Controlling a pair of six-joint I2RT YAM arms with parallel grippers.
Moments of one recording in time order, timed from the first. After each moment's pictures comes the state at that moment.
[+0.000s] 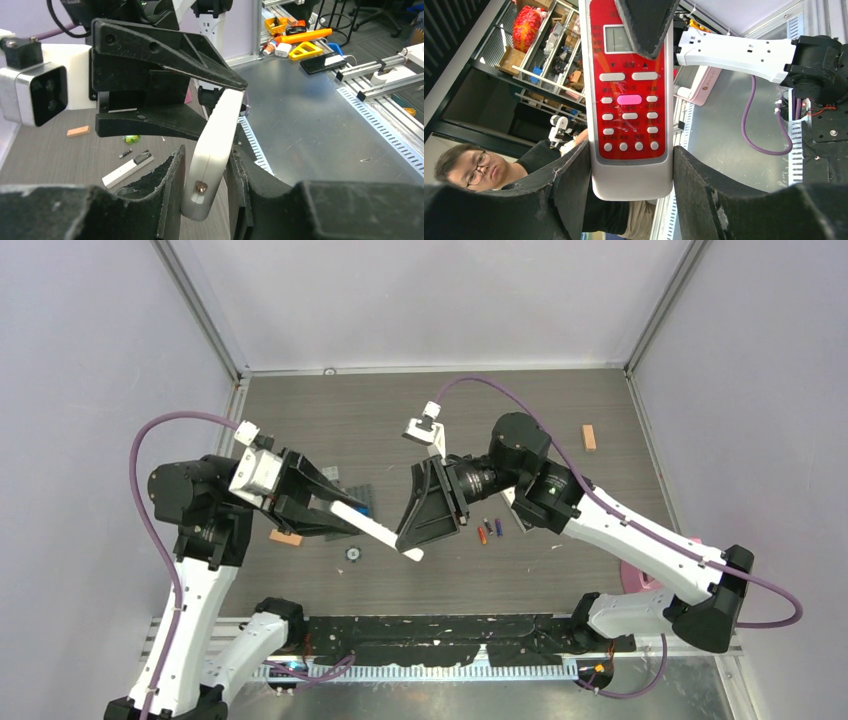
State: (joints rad) left arm -0.24 0.82 1.11 0.39 1.56 -0.55; right arm 0.95 1.25 1.26 0.07 -1.03 1.06
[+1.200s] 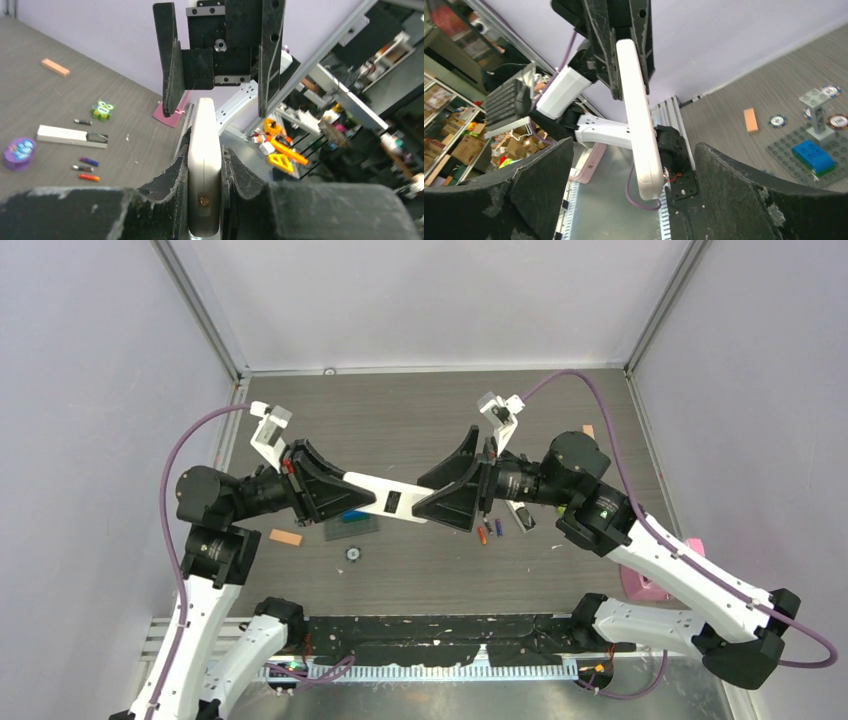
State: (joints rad) left arm -0.27 0.72 0.99 0.09 1.11 -0.82; right arm 0.89 1.01 1.15 0.03 -0.57 0.67
